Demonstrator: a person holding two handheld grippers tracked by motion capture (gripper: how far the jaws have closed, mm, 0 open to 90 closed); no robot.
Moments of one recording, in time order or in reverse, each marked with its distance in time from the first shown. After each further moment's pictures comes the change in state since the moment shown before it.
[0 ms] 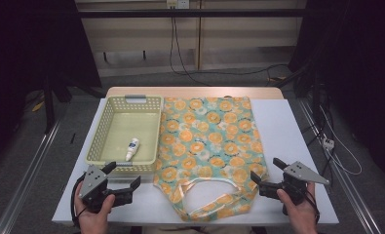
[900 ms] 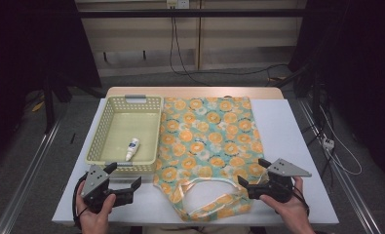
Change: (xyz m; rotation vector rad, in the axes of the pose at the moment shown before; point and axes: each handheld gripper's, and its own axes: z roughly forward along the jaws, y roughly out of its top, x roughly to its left) left arm 0.001 -0.002 0.003 0.025 0.001 0.001; right arm 0.024 0.009 0.020 0.108 0.140 -0.069
